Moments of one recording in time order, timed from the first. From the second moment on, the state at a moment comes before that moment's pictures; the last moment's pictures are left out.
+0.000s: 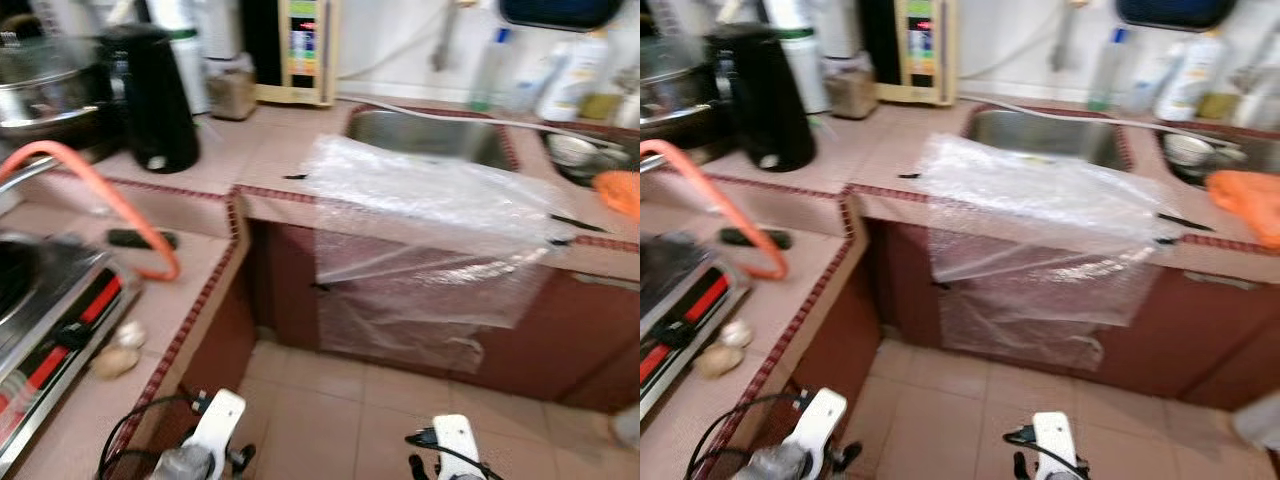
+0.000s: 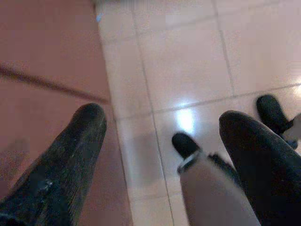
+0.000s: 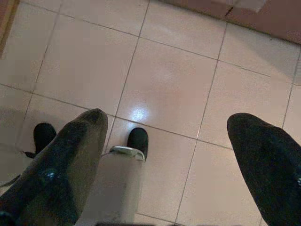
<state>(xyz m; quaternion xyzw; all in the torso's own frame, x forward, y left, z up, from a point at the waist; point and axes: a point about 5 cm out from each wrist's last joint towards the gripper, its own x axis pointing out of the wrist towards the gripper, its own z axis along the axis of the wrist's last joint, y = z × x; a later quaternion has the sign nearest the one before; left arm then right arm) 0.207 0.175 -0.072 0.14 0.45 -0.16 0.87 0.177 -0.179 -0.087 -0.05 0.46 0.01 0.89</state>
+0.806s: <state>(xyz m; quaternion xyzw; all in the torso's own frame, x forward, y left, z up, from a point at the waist) 0.210 0.163 -0.070 0.15 0.44 -0.22 0.86 0.151 -0.166 -0.099 -0.14 0.48 0.09 0.86</state>
